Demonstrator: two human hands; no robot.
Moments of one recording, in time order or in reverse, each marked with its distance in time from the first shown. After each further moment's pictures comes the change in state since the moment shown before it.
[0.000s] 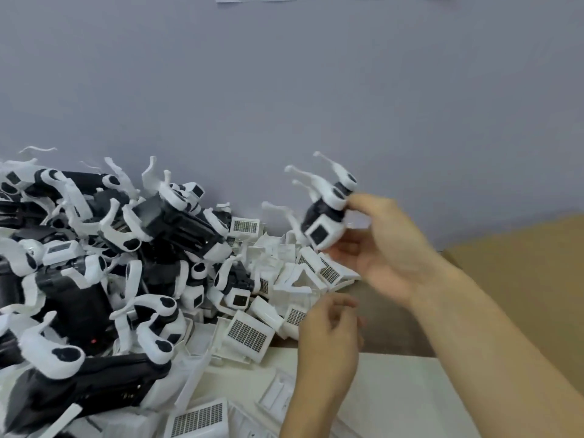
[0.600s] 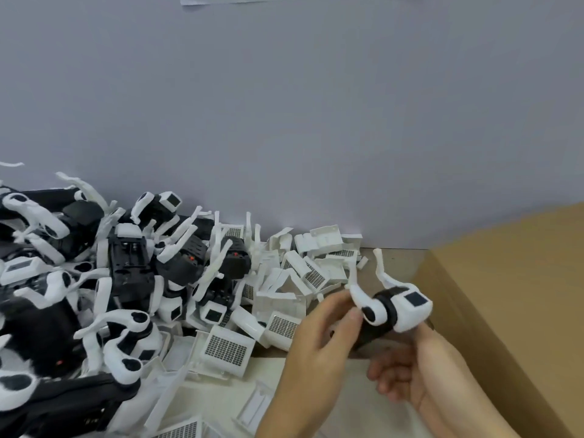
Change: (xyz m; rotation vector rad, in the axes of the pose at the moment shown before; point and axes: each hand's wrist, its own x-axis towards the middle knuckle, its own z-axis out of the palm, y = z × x) left_hand -0.038 0.031 0.003 -0.112 -0.151 0.345; right_hand -0.061 0.081 -0.080 0.012 0.351 0.264
